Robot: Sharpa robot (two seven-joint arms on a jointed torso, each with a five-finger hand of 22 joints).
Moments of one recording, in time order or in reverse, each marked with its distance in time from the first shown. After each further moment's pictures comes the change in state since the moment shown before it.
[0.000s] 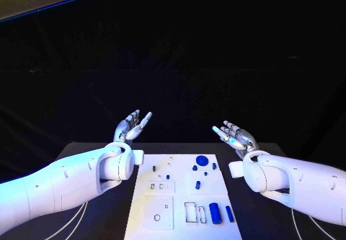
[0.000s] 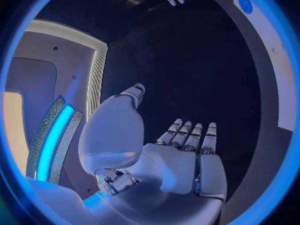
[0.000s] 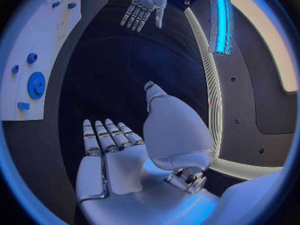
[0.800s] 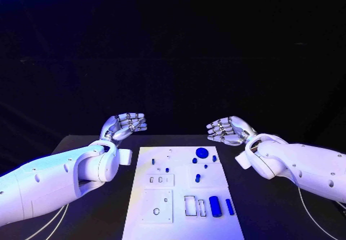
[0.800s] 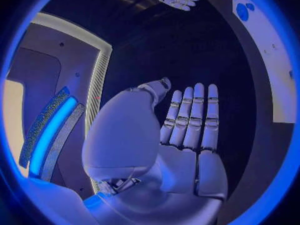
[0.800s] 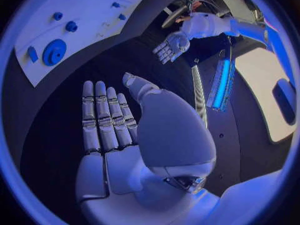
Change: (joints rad) left arm 0.004 -0.151 0.007 0.152 -0.040 0.091 0.007; left_hand 0.305 -0.014 0.243 -0.123 0.000 0.648 0.073 0.254 0.121 0.878 0.015 0.108 0.043 0.841 -0.063 0.293 0.214 0.123 0.670 -0.028 0.321 0.123; right arm 0.073 -0.007 -0.017 -0.066 -0.660 0.089 -0.166; right_hand 0.167 -0.104 0.302 -0.249 -0.023 0.685 0.079 0.172 0.105 0.808 -0.075 0.051 0.032 0.852 -0.108 0.200 0.123 0.093 0.673 -0.063 0.392 0.146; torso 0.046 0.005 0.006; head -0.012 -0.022
